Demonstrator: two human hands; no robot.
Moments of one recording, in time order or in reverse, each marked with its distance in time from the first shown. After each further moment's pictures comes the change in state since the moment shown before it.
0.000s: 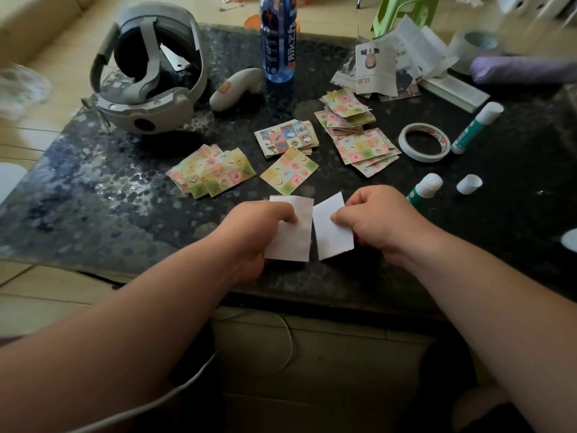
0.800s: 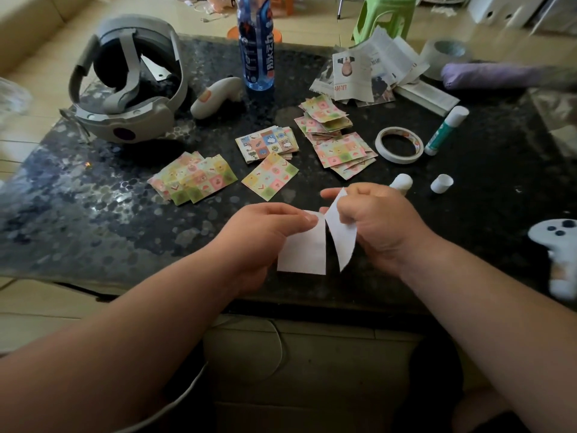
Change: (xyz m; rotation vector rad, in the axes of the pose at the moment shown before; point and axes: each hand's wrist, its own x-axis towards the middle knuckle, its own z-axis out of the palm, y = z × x) left_hand -0.017 -0.008 0.020 0.110 -0.221 0.188; right_hand -0.038 -0.002 -0.020 0.480 -0.071 -0.113
